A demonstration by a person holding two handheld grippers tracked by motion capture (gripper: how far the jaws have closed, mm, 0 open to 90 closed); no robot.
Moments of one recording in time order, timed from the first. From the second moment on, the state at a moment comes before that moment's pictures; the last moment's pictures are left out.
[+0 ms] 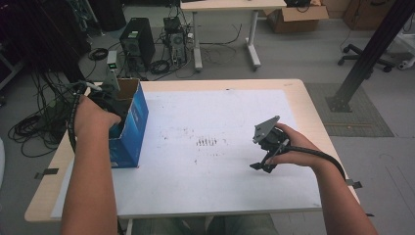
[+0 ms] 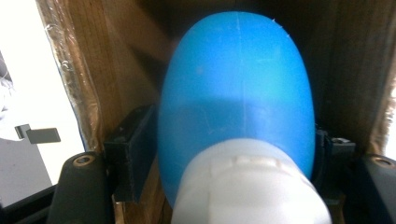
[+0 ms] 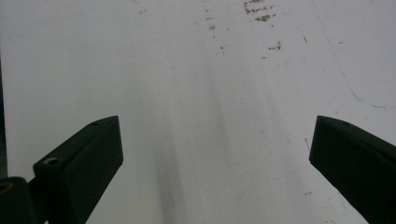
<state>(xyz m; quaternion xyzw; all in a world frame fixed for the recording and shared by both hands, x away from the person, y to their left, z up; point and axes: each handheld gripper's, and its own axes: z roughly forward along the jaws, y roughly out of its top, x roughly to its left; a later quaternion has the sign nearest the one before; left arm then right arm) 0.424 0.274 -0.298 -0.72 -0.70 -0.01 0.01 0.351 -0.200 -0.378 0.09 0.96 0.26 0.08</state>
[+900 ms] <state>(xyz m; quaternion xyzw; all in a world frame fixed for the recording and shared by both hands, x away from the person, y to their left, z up) 0.410 0.273 -0.259 -0.71 -0.70 -0.03 -0.01 0.346 -0.203 -0.371 0.08 0.96 0.26 0.09</state>
